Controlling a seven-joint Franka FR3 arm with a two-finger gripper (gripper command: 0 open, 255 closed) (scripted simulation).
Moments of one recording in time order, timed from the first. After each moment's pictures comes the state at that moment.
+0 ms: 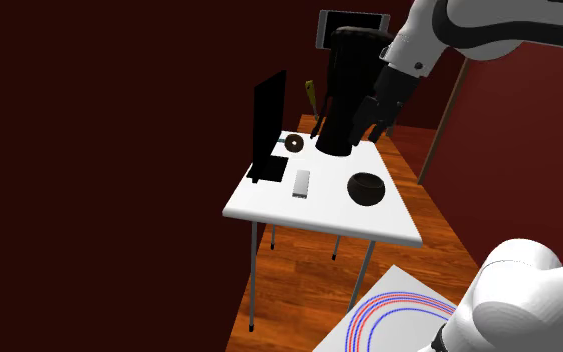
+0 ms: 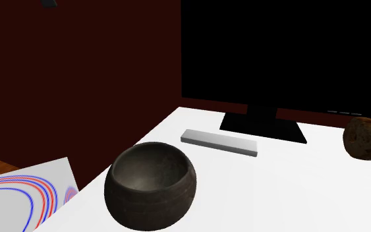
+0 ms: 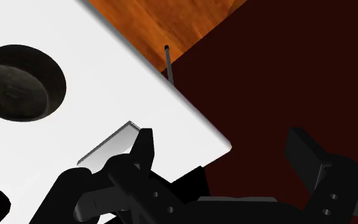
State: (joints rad) arm 0.02 -0.80 -0.05 -2.27 0.11 1.70 -0.04
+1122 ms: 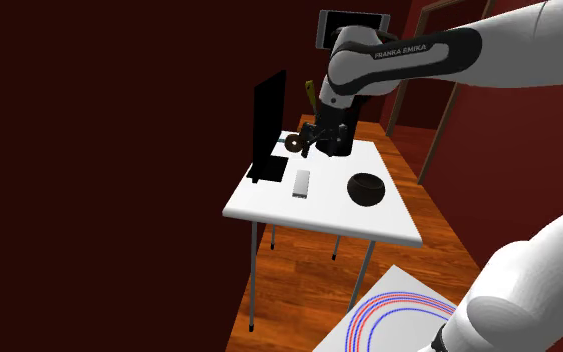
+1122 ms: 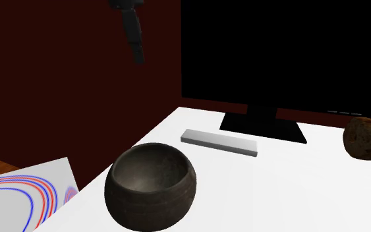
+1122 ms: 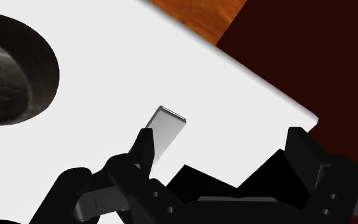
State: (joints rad) arm -0.07 -0.27 -0.02 -2.11 0.07 1.98 0.17
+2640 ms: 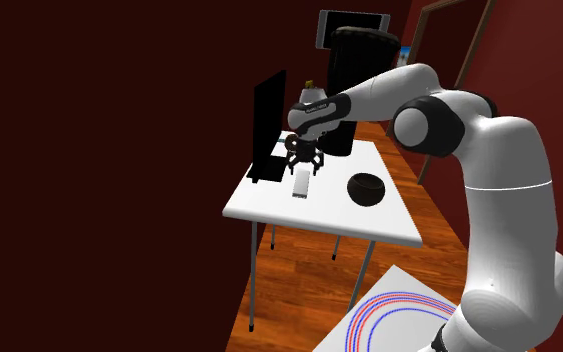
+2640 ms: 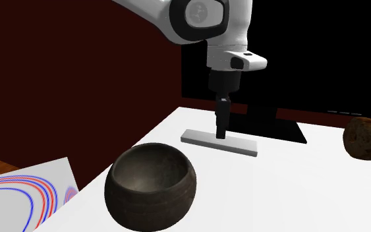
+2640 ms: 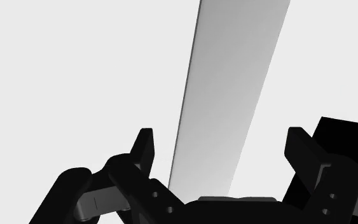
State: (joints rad) arm -0.16 0.51 -0.11 -1.52 0.04 2.03 0.43
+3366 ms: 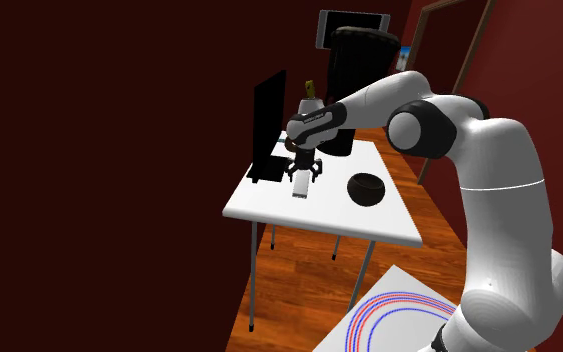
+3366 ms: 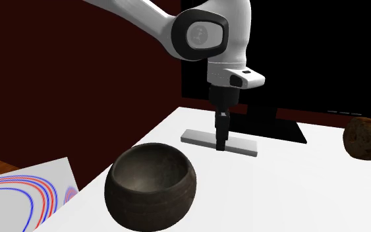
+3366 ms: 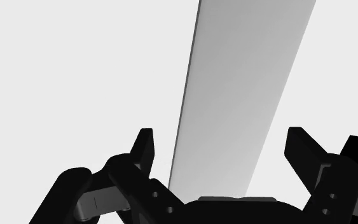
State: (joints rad) arm -0.17 0.55 -0.10 -1.55 0.04 2.10 0.43
